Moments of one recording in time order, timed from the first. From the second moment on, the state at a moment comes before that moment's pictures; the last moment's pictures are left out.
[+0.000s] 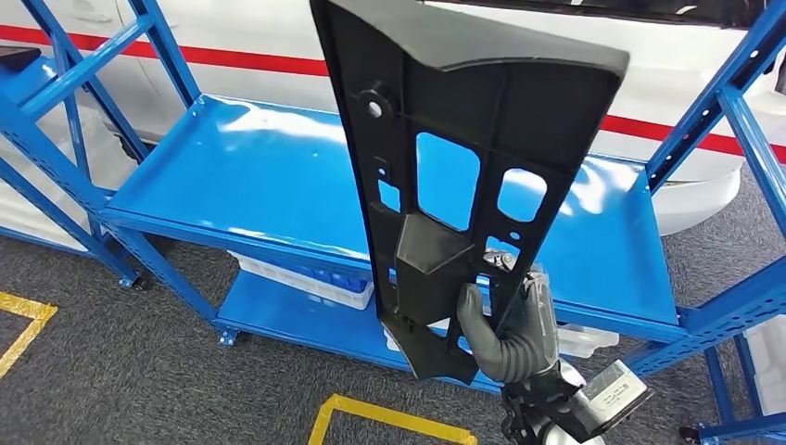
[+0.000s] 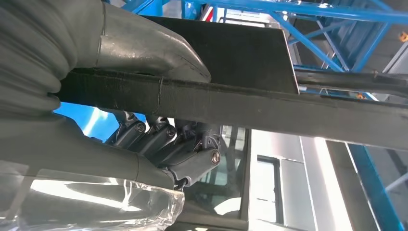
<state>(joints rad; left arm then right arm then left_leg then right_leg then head) -0.03 0.00 -1.06 -0.09 1.38 0.33 -0.54 -0.09 -0.23 0.61 -2.05 -0.05 -0.30 -0.36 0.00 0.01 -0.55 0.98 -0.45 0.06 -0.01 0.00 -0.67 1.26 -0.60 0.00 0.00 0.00</state>
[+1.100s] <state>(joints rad) -0.03 0.01 -1.06 -0.09 1.39 0.33 -0.55 -0.07 -0.23 0.64 -2.01 -0.01 -0.36 -0.43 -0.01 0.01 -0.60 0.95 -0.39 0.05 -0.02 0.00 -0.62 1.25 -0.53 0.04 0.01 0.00</state>
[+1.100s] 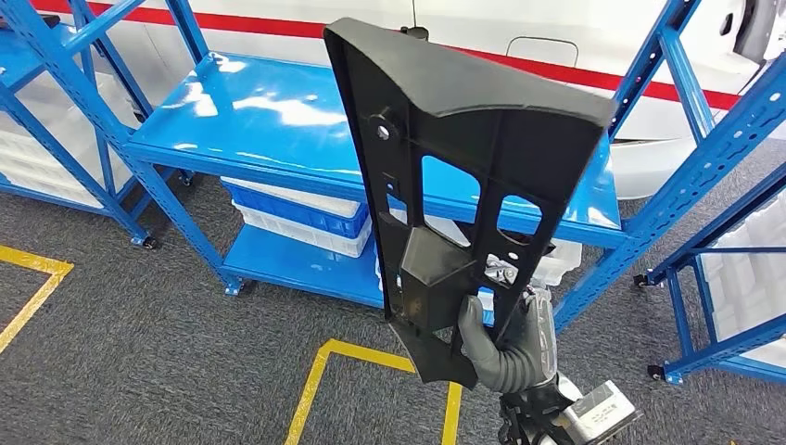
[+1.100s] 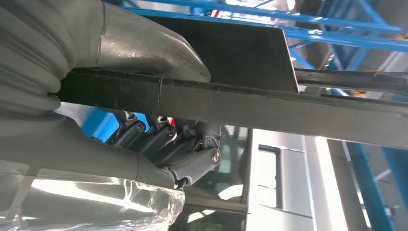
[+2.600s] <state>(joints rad) -0.01 0.01 -1.06 -0.09 1.41 0.36 -0.54 -0.03 -0.30 0.70 -1.95 -0.02 -0.36 -0.47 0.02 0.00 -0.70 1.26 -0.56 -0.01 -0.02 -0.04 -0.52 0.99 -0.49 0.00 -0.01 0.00</state>
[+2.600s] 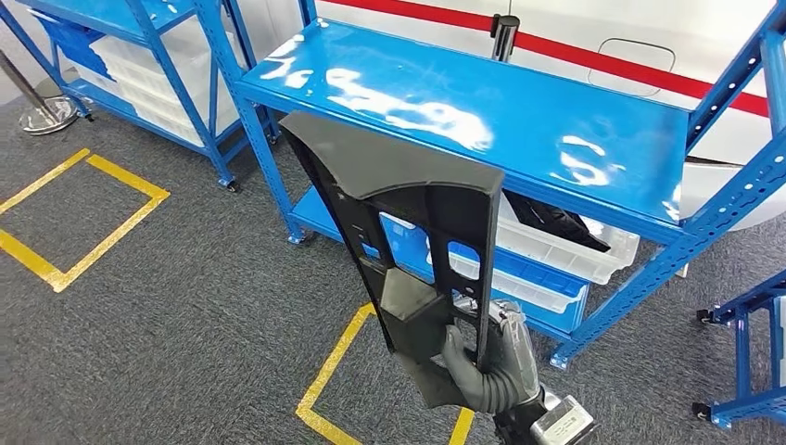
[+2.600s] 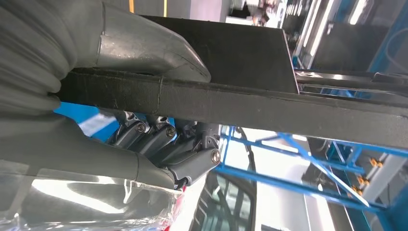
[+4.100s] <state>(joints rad) -0.02 0.00 -1.07 -0.08 1.41 0.39 -0.55 -0.02 -0.32 0.66 -1.95 -0.09 -0.24 -0.47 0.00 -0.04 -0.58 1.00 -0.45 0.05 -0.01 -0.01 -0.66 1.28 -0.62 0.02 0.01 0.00</state>
